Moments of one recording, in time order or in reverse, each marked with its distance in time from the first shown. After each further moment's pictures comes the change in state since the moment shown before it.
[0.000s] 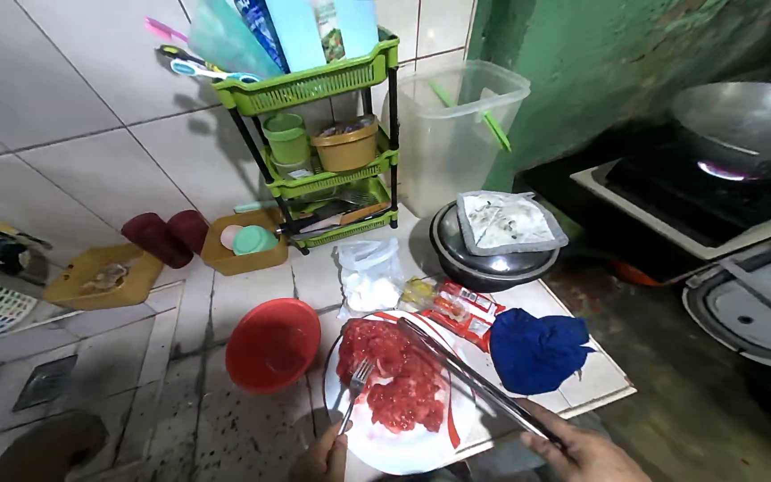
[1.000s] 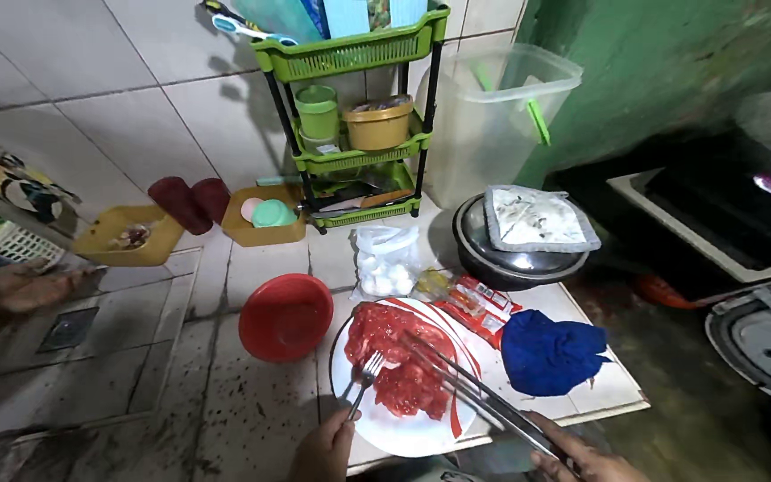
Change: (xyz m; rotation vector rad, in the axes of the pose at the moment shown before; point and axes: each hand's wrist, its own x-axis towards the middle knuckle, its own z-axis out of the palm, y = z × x) left_hand -0.007 0.000 0.003 -0.088 -0.079 -0.126; right_hand -0.014 0.005 -0.003 -0.059 -0.067 -0.040
